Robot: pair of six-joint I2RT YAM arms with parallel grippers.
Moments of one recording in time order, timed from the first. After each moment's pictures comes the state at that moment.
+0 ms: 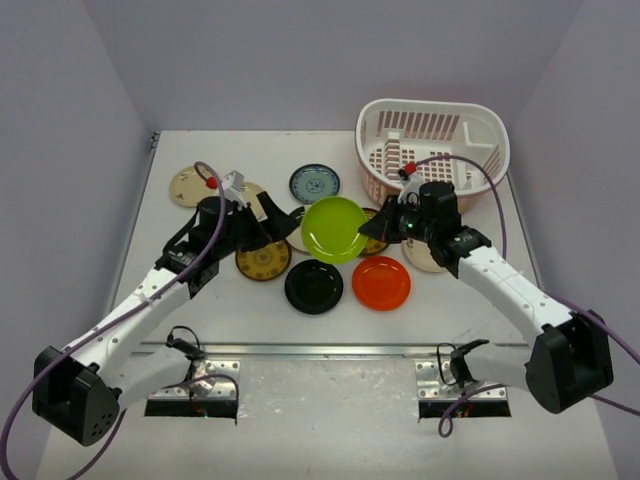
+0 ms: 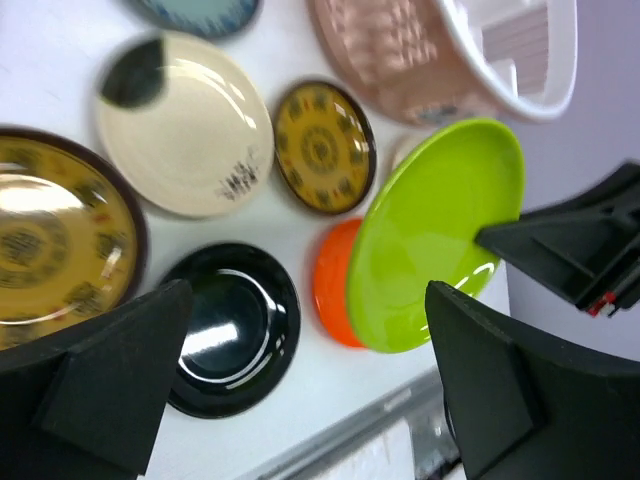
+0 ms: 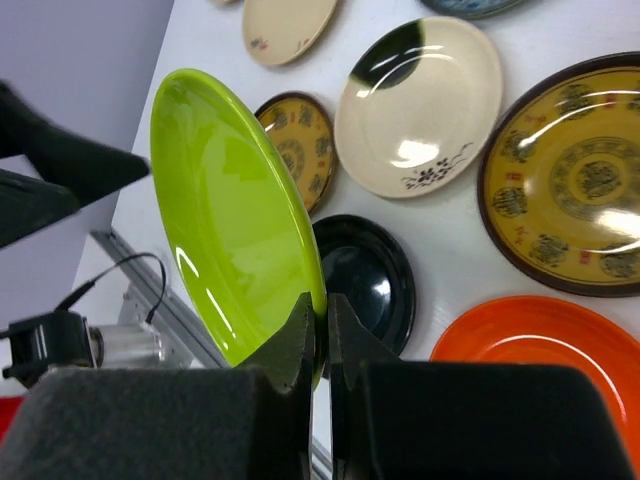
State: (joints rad) left arm -0.42 1.01 0.72 -0.13 0.18 -0.79; right arm 0.39 1.23 0.79 -0.05 -0.42 0.52
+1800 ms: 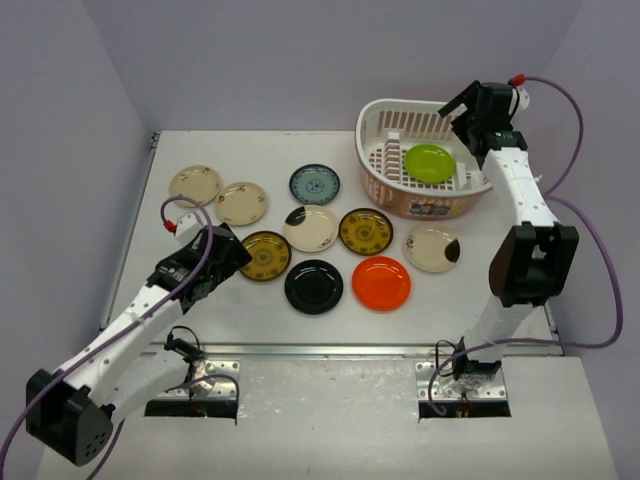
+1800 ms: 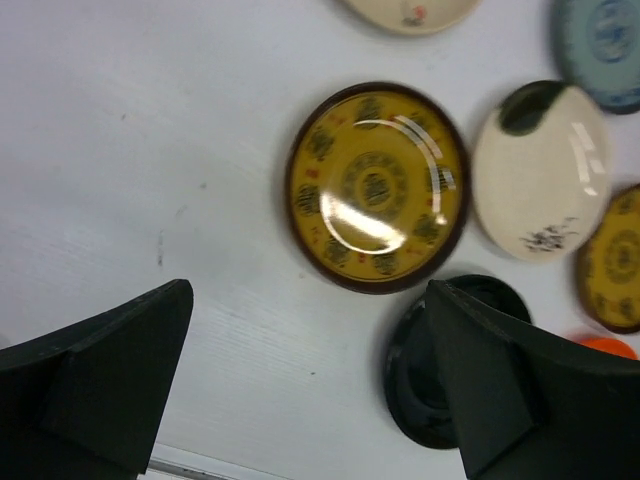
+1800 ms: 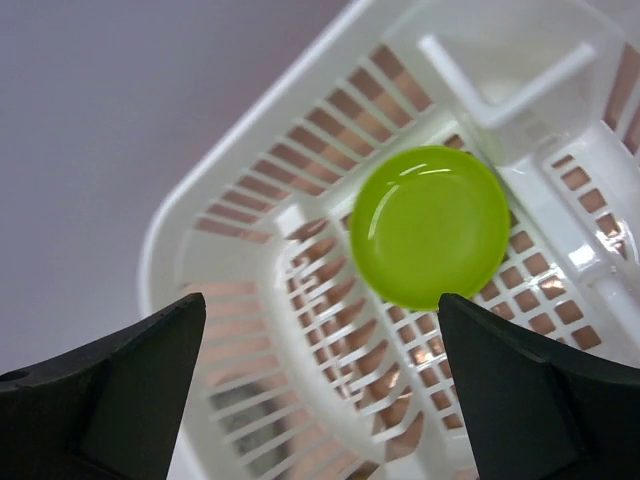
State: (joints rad) left arm -0.42 0.87 0.67 -0.68 -0.46 -0.95; right arm -0.03 1.81 1.66 -0.30 0.17 0.75
